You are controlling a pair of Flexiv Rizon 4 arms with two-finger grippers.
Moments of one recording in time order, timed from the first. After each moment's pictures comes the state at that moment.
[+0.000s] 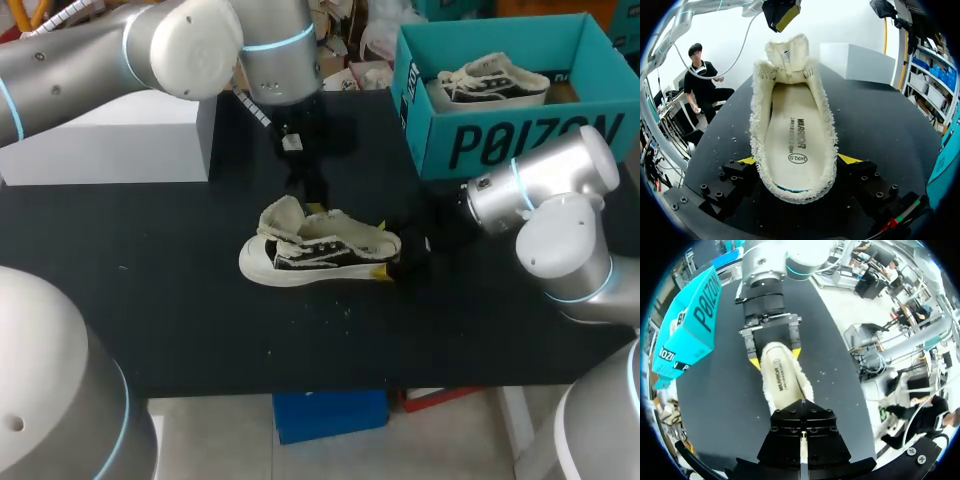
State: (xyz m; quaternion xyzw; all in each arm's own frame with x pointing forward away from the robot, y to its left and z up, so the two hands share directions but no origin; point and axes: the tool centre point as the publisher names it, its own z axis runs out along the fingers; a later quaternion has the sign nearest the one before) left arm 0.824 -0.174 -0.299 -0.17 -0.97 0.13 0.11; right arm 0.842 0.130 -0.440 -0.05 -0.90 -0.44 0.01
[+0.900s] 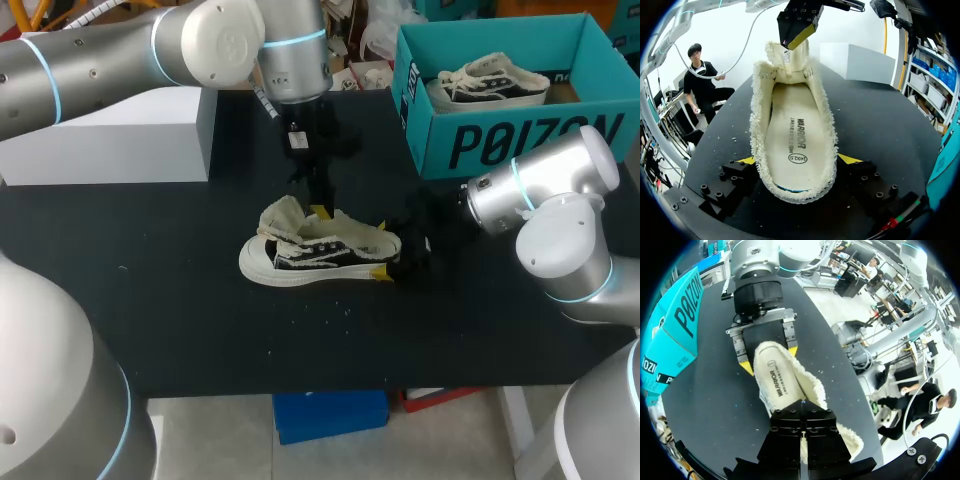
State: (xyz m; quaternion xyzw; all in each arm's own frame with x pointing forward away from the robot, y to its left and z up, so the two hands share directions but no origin) left arm 0.838 -0.181 -0.323 -0.20 -0.95 0.13 0.18; right arm 0.842 0.130 -0.440 -0.05 -0.90 -0.44 0.01
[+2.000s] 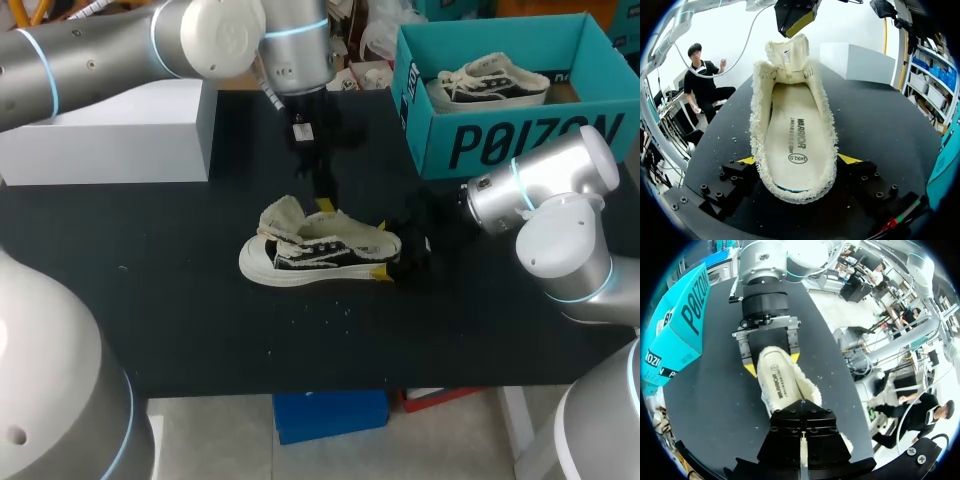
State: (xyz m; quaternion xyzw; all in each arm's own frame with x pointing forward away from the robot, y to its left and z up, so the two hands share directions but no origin) left arm 0.837 -0.187 -0.306 -0.16 -0.96 0.13 0.18; right arm 0.842 0.130 -0.440 -0.05 -0.90 -0.44 0.01
